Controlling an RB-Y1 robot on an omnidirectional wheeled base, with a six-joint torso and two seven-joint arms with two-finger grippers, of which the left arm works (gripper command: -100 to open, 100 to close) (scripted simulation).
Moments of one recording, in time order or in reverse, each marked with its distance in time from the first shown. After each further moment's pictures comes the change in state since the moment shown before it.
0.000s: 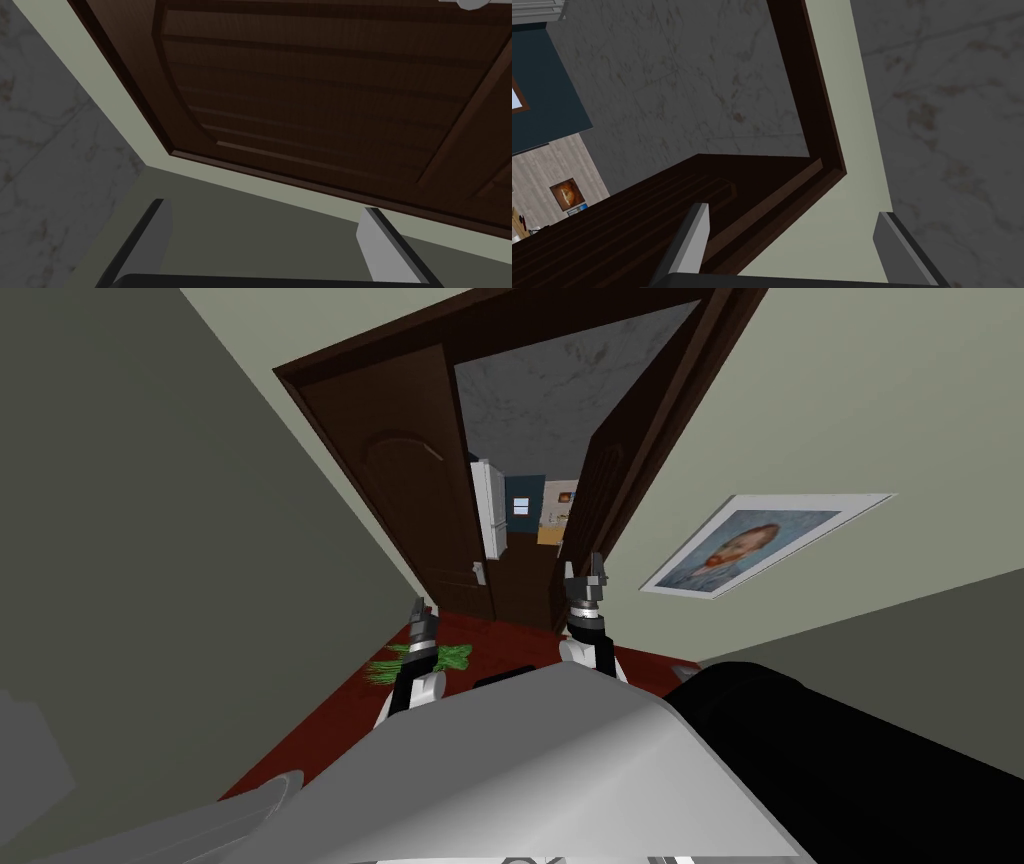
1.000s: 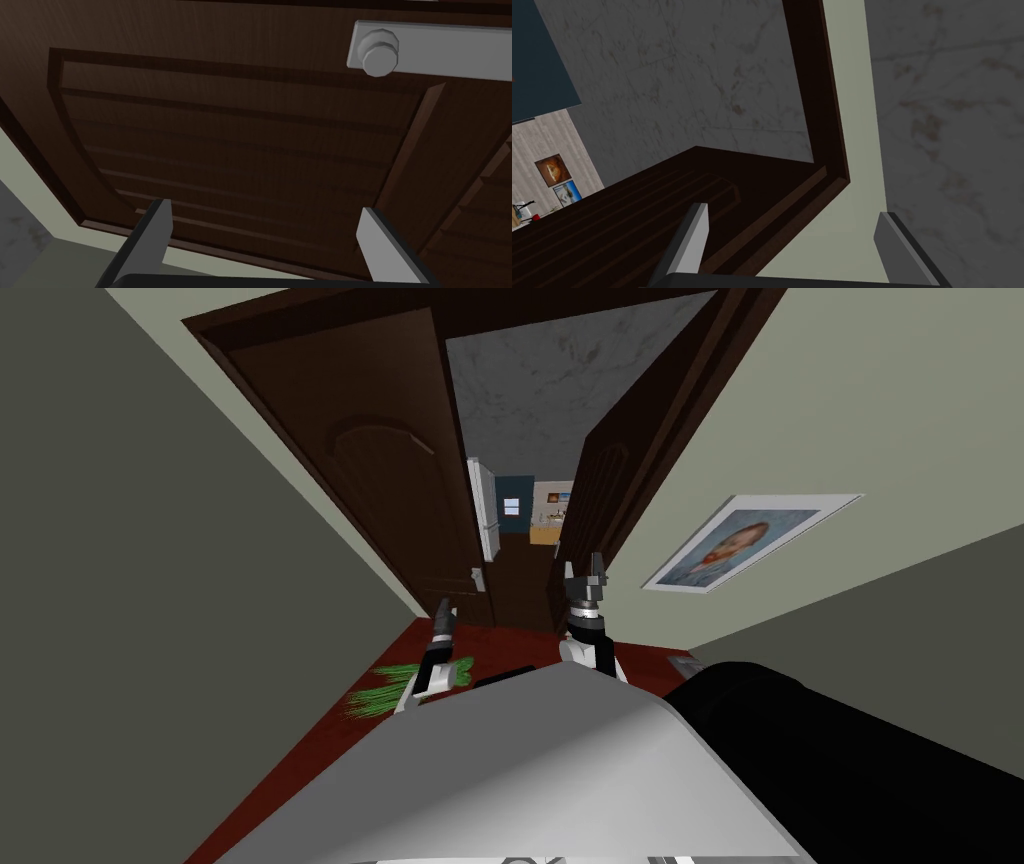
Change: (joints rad) arm -0.136 0.041 -0.067 0.230 -0.013 0.044 0.038
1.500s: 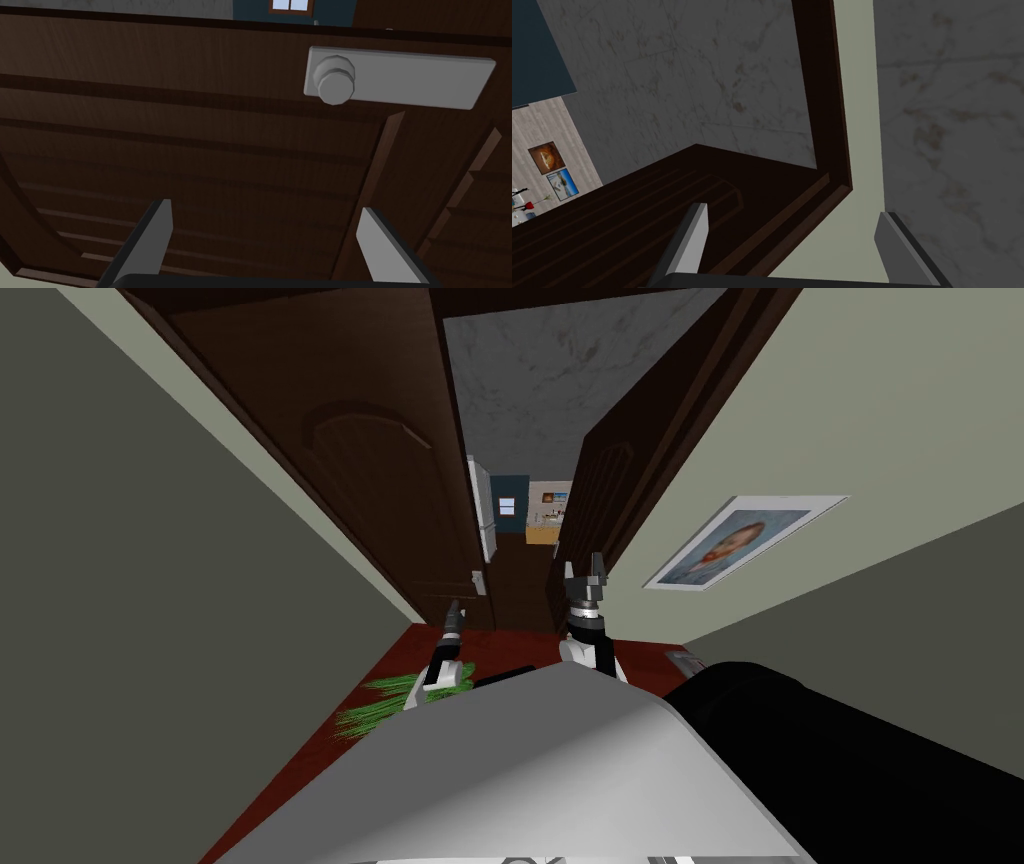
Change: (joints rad) arm -0.062 0.003 -0.043 0.113 -0.012 0.023 0.012
